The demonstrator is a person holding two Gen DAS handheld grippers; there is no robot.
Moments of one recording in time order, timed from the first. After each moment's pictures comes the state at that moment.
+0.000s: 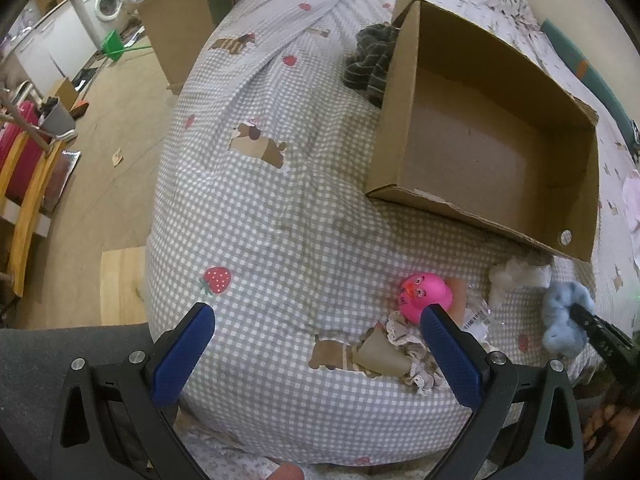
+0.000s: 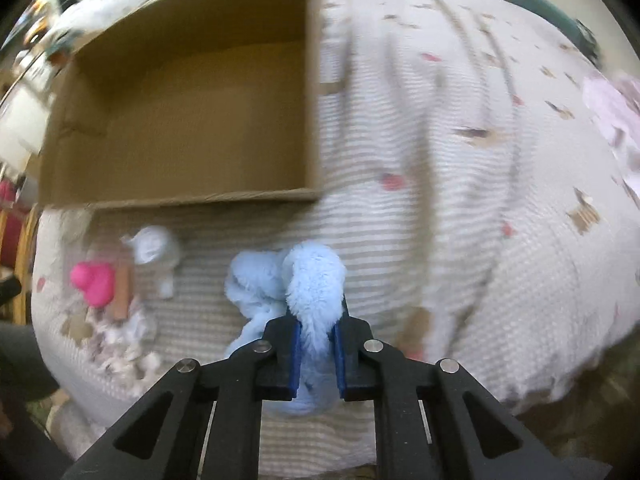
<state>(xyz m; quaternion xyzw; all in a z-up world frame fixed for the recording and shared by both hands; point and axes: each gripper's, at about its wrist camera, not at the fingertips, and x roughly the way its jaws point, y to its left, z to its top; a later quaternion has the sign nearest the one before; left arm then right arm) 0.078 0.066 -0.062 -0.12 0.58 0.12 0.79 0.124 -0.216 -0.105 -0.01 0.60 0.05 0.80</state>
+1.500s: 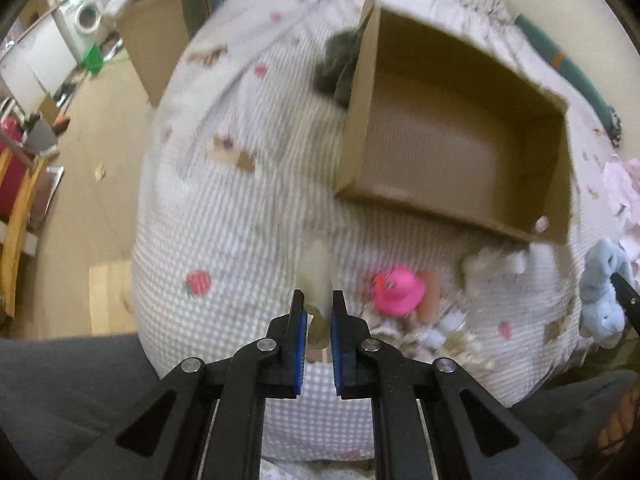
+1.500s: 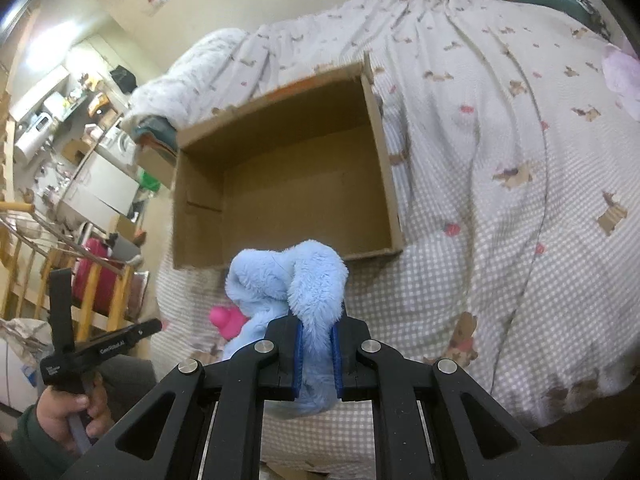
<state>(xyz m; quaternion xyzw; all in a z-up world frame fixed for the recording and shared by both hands) 0.080 0.057 -0.044 -0.11 0.57 0.07 0.81 0.088 -0.240 -0.022 0.14 0.51 0.18 0.83</state>
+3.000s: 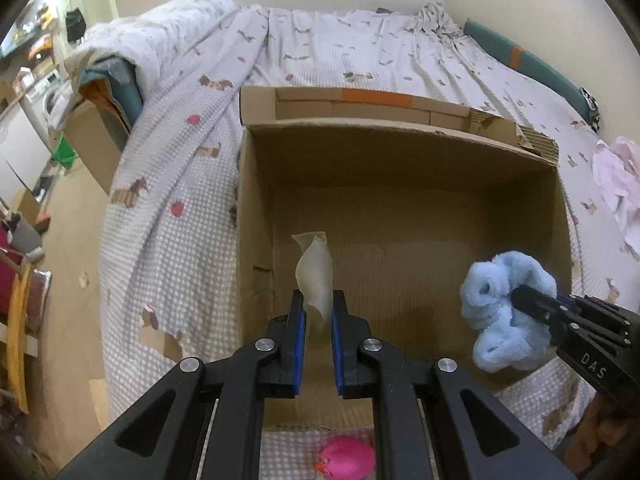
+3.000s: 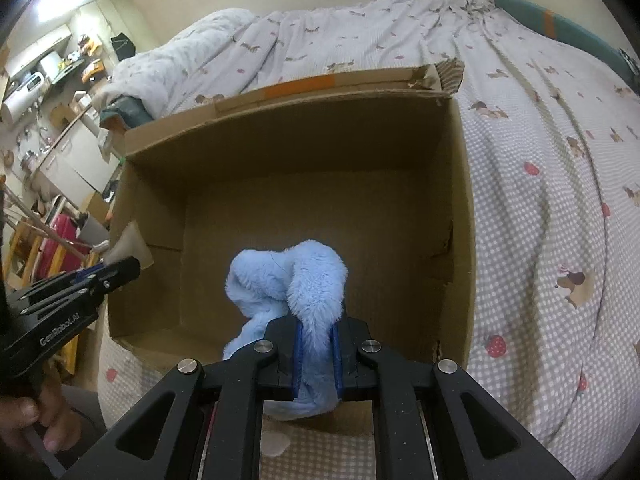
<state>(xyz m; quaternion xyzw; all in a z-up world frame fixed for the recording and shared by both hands) 0.217 0.004 -0.037 -0.02 0.48 0.02 0.87 0.202 -0.171 -0.072 0.05 0.51 0.17 0.84</state>
